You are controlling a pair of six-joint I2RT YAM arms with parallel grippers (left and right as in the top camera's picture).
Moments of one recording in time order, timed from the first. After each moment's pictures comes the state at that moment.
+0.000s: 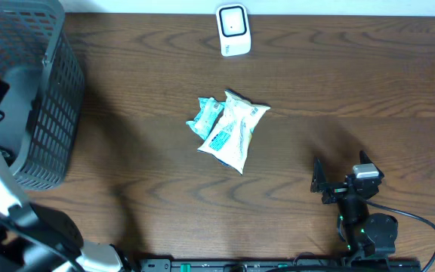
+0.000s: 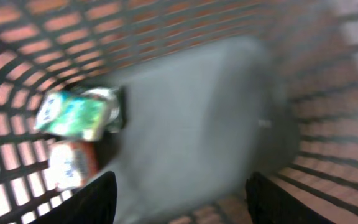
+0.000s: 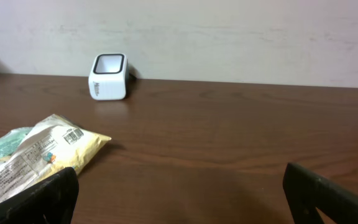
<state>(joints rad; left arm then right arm) 0.59 1.70 1.73 -1.05 -0.18 -0.56 0.06 0.01 0.01 -0.07 -0.06 0.01</state>
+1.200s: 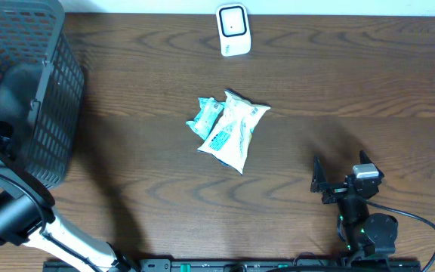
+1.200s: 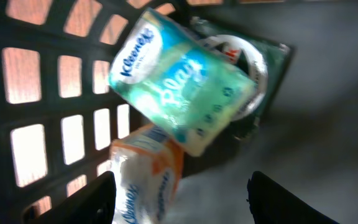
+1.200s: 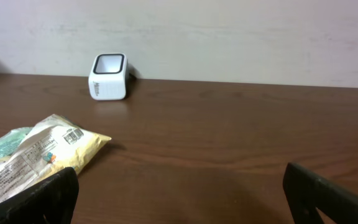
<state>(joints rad) 0.72 2.02 1.70 -1.18 -0.33 -0.77 0.06 0.01 0.01 -0.07 -0.06 0.01</state>
